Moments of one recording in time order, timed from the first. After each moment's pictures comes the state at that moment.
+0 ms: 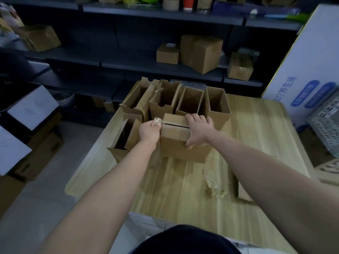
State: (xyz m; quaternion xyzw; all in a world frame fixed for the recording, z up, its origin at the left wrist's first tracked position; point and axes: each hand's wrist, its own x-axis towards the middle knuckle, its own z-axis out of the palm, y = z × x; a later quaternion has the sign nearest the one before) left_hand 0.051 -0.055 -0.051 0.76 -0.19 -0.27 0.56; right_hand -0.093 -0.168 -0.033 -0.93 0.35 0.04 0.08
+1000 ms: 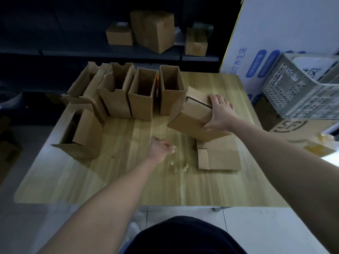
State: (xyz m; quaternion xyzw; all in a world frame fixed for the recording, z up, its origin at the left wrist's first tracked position) left_hand -0.108 -0.075 -0.143 0.72 -0.39 -0.41 0.40; right_hand -0.298 -0.208 -0.021 -0.85 0.51 -0.04 0.10
